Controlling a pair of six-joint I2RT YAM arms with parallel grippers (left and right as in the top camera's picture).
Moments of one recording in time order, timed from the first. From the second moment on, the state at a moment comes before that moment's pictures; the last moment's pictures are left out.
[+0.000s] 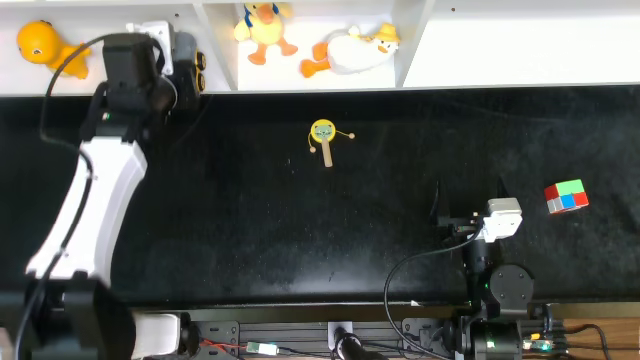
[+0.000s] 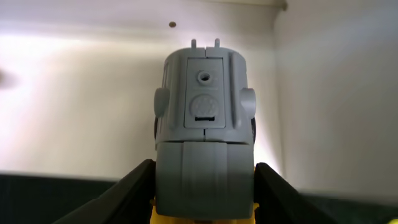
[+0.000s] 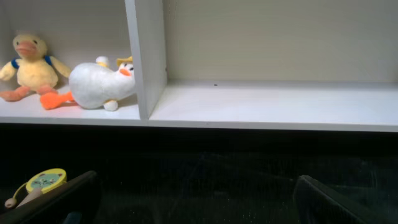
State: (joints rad) left arm -0.03 1.59 1.22 -0.35 -0.02 -0.09; right arm -0.02 0.01 0.02 -0.01 -0.07 0.02
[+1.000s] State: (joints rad) left arm -0.03 1.52 1.08 -0.34 -0.14 -0.07; right arm -0.02 0.01 0.02 -0.01 -0.07 0.02
